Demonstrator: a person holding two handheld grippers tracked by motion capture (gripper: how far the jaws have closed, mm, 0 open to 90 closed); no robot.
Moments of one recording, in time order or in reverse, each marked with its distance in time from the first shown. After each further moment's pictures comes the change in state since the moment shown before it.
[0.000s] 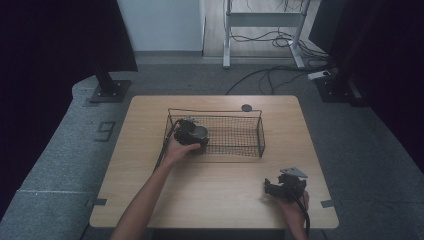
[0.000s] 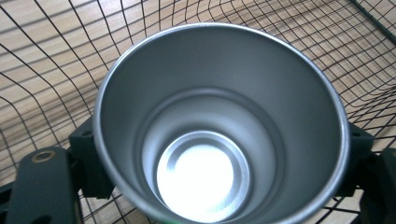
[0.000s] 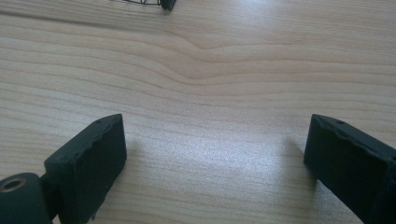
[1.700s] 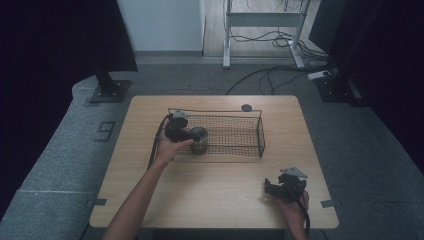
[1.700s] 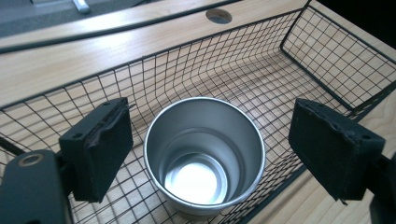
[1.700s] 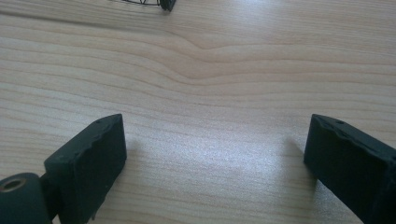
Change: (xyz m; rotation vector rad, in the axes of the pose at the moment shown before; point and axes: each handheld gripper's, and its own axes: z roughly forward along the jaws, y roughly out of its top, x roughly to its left) left arm -0.004 0.005 -0.062 -0.211 -0.012 0.027; right arm 0.000 0.000 0.000 0.000 0.000 0.000
